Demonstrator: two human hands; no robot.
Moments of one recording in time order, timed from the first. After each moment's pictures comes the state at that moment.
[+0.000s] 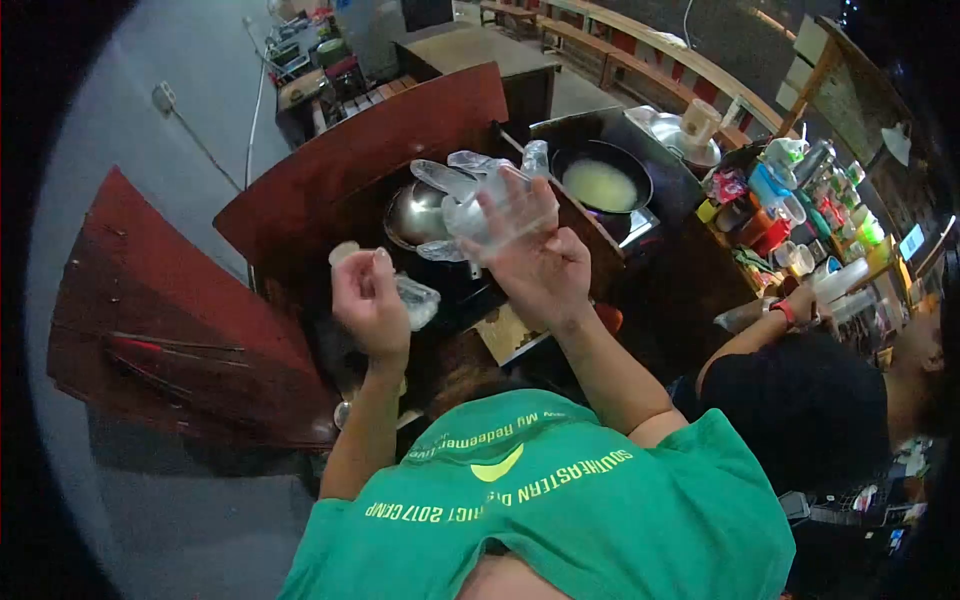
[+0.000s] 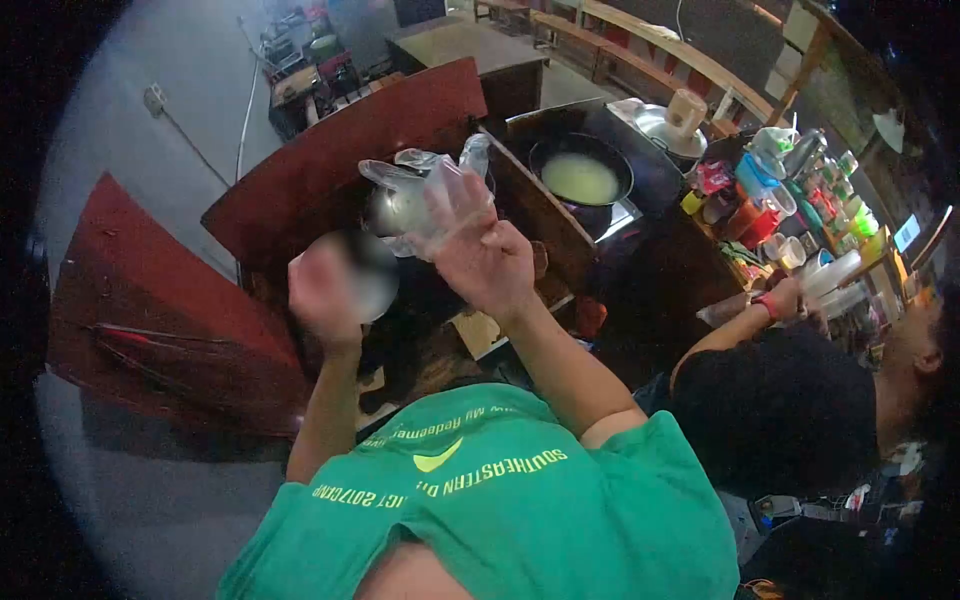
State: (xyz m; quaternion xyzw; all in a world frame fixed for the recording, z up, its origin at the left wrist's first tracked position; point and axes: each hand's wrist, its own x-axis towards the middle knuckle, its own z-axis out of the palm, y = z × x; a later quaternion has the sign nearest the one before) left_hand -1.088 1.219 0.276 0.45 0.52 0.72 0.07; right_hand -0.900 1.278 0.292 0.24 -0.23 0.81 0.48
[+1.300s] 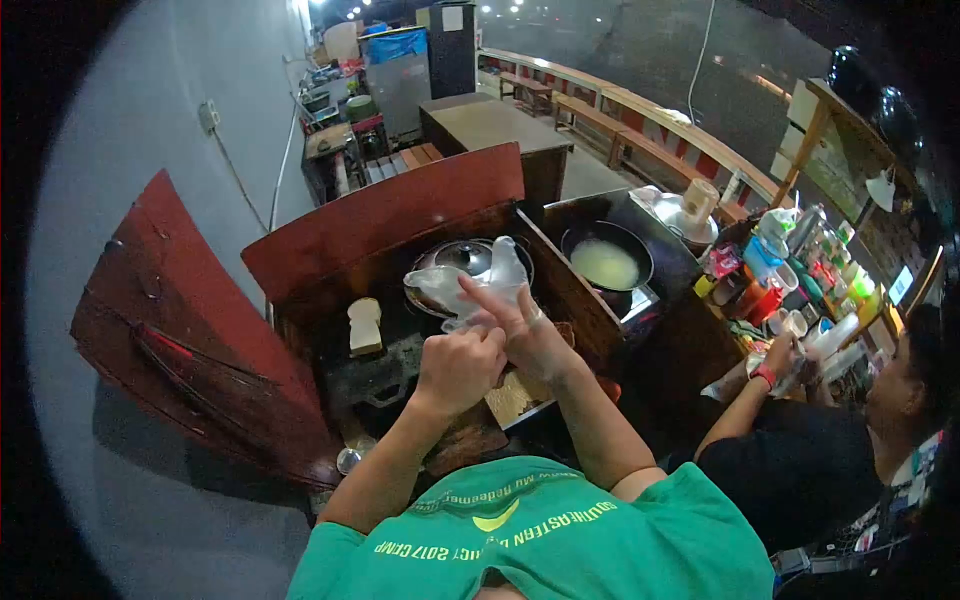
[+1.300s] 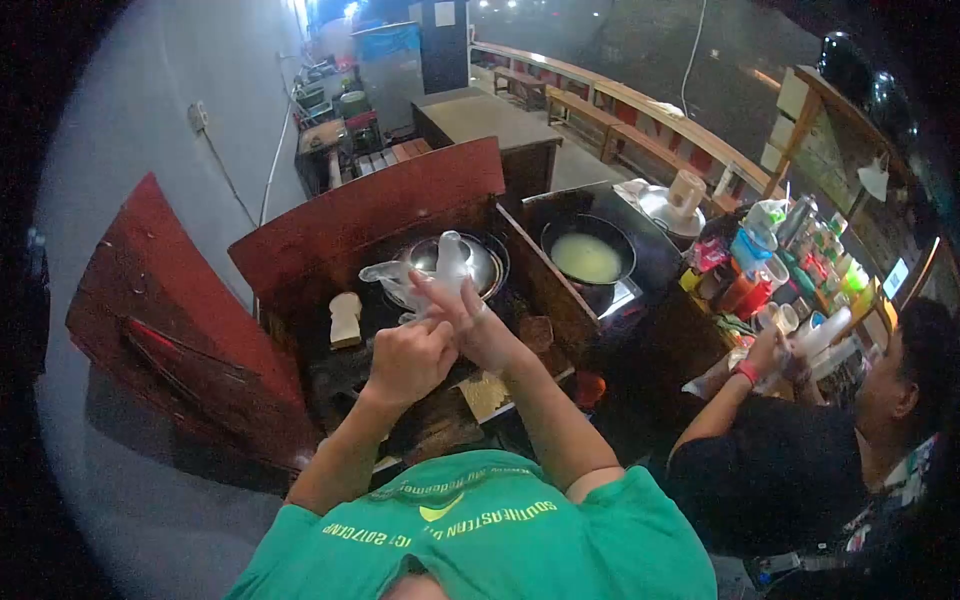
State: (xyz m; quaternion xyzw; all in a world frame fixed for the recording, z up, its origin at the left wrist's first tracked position) left_hand -1.051 1.203 0.320 0.80 0.51 0.28 -0.13; right_hand -0.912 1.268 0.312 -0.06 -0.53 0.78 0.33
